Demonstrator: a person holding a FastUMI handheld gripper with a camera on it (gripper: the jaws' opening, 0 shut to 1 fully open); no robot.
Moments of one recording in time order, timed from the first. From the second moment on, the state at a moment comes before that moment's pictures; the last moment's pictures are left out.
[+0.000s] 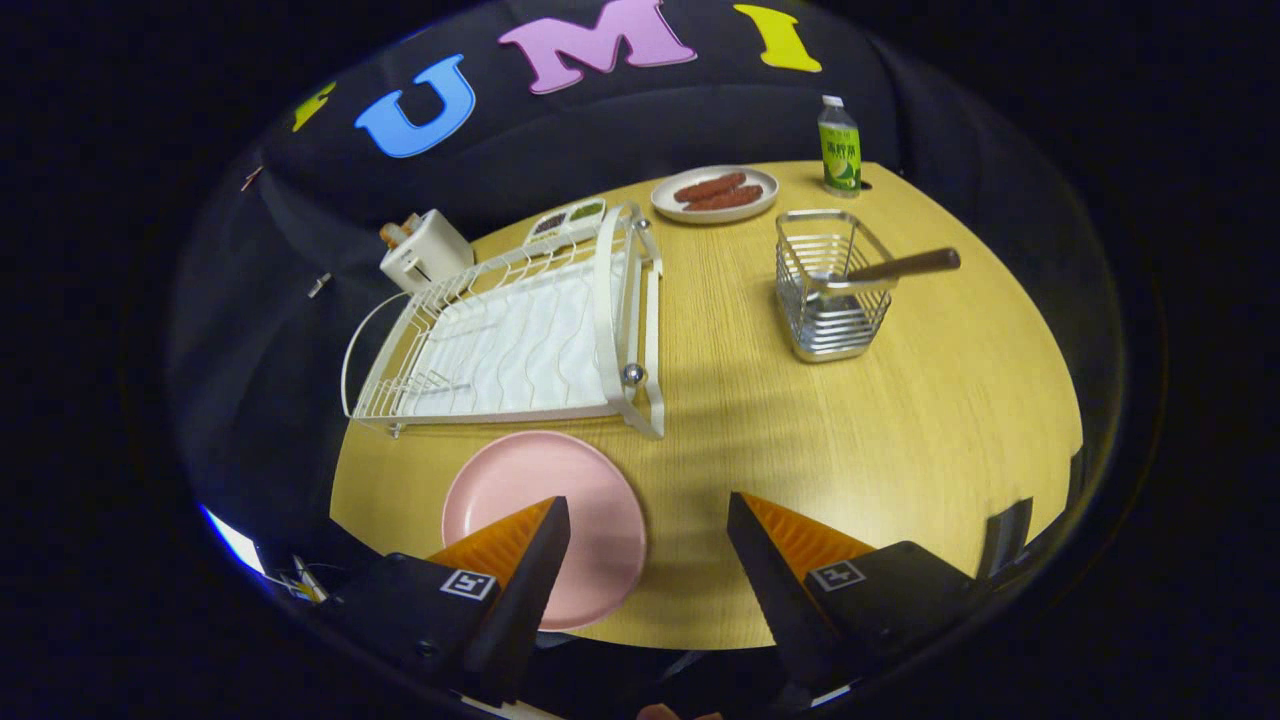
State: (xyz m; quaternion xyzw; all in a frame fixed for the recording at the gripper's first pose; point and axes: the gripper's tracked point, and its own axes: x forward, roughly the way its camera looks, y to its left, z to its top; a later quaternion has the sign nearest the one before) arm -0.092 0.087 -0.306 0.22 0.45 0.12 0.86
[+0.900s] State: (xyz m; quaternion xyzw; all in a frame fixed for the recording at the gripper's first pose) arm -0.019 -0.125 -0.232 0.10 0.32 0.07 0.94
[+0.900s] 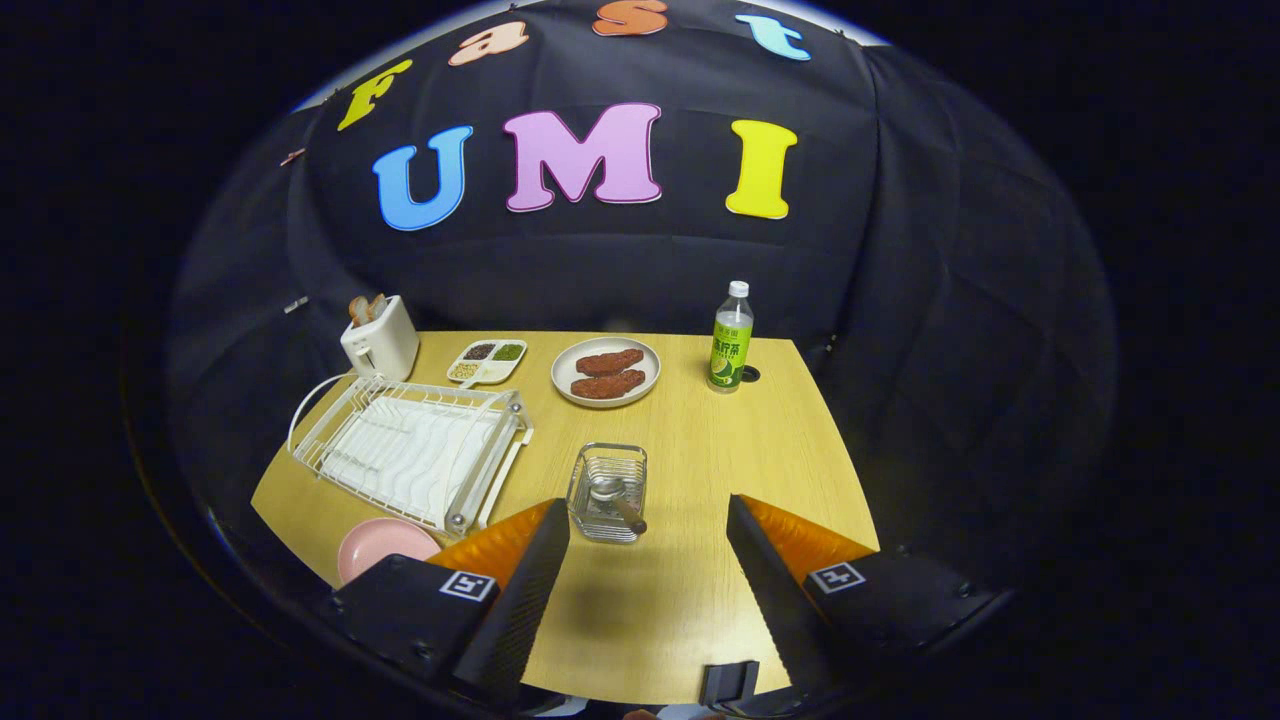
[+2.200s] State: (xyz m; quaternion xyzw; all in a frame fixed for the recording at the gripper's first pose) arm 0.026 -0.069 -0.341 0.07 0.40 0.16 0.90
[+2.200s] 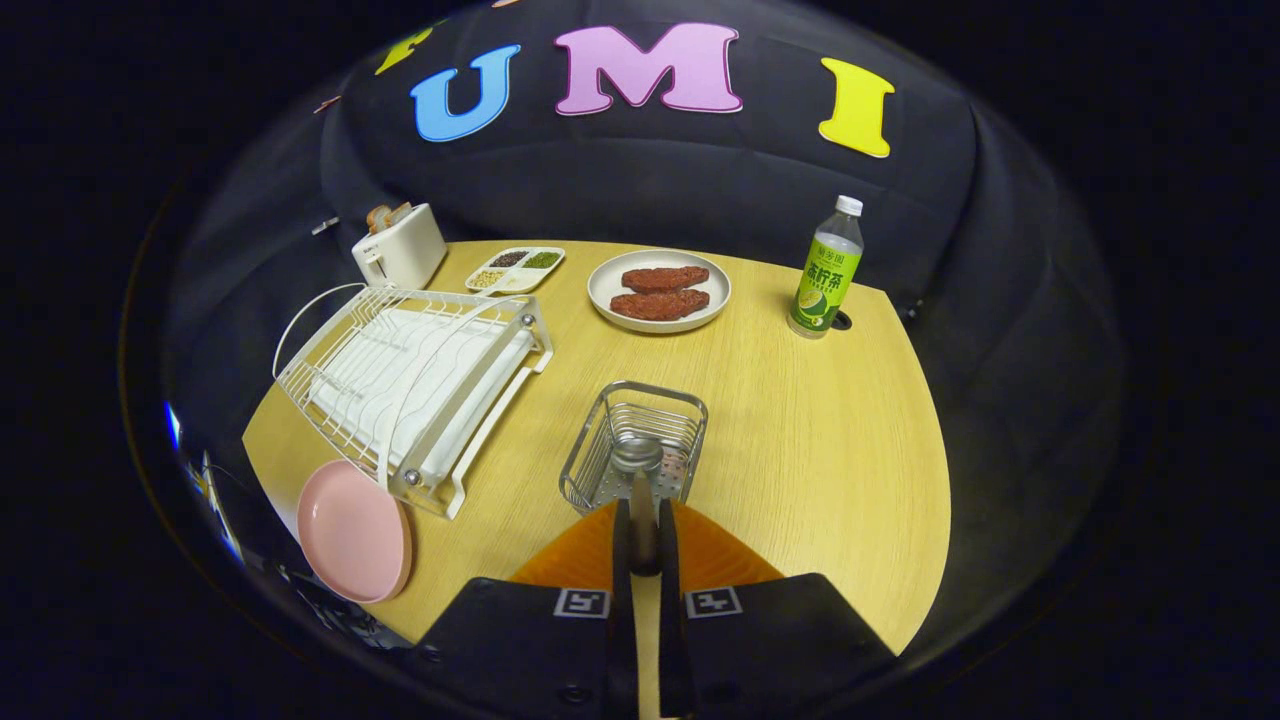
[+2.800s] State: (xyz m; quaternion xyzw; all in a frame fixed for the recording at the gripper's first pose) arm 0.039 -0.088 -0.306 0.09 0.37 0.12 0.92
